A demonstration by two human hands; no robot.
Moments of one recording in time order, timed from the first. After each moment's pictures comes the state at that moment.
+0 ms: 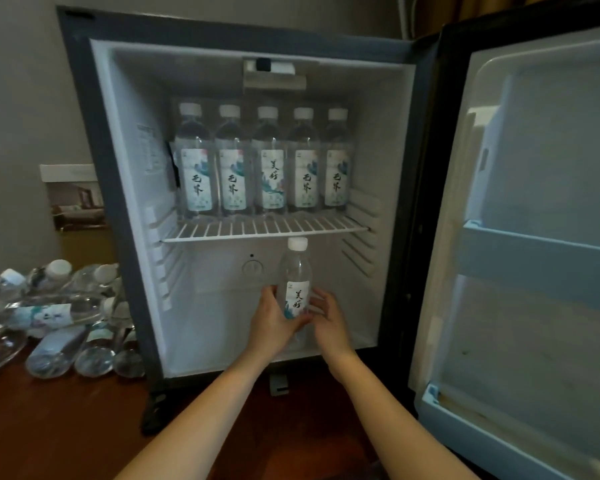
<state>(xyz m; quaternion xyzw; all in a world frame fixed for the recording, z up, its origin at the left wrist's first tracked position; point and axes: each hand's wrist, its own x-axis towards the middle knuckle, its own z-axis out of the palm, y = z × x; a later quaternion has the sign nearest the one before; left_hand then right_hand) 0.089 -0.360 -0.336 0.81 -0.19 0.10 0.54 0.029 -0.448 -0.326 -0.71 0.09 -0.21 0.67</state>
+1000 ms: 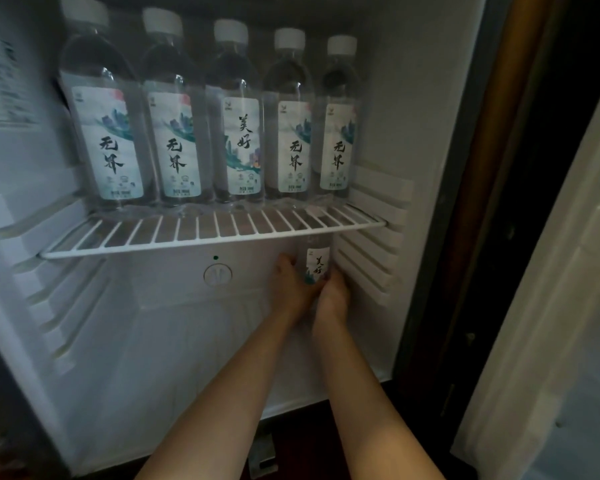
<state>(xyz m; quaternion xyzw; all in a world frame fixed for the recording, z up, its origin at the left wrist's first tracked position) 0.221 -0.466 -0.346 0.79 -0.19 0.06 0.59 0.166 -0.493 -0.318 -0.41 0.28 -0.33 0.80</state>
